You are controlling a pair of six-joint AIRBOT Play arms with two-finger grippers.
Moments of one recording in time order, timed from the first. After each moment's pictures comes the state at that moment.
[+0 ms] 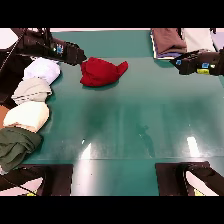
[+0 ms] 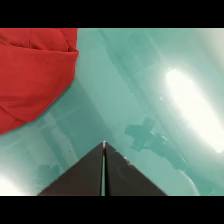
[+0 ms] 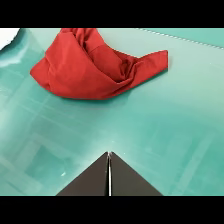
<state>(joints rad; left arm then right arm) -0.36 -1.26 1.68 1.20 -1.13 -1.44 0.06 -0.91 1.27 -1.02 1.03 1.25</state>
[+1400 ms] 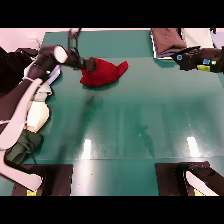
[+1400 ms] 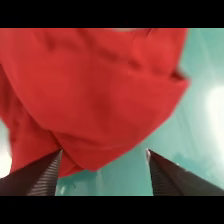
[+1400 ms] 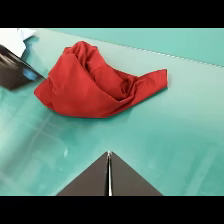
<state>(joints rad) -0.33 -1.71 1.68 1.35 -0.80 -1.59 0.06 -0.91 1.27 -0.99 0.97 1.25</state>
